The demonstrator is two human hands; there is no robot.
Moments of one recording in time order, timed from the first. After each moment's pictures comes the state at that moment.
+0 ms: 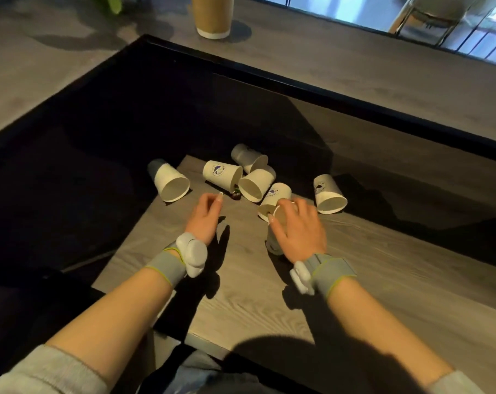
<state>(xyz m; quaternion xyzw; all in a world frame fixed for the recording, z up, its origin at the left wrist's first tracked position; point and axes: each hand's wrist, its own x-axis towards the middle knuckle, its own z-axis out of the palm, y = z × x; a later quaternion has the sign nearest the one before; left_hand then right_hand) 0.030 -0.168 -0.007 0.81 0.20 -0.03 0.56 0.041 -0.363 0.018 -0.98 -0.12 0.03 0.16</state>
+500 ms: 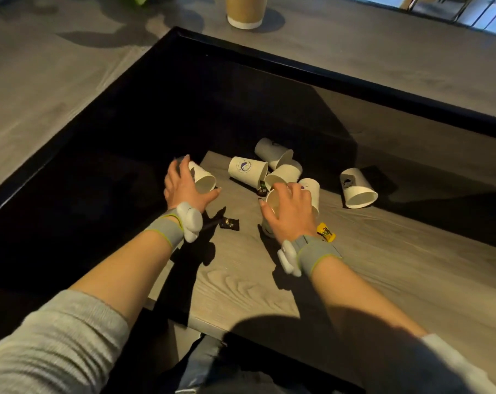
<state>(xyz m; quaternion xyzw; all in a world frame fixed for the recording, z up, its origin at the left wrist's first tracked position) 0.067 -0.070 -0.004 0.91 0.24 0.03 0.33 0.055 -0.274 0.018 -0.97 -0.08 0.03 0.21</state>
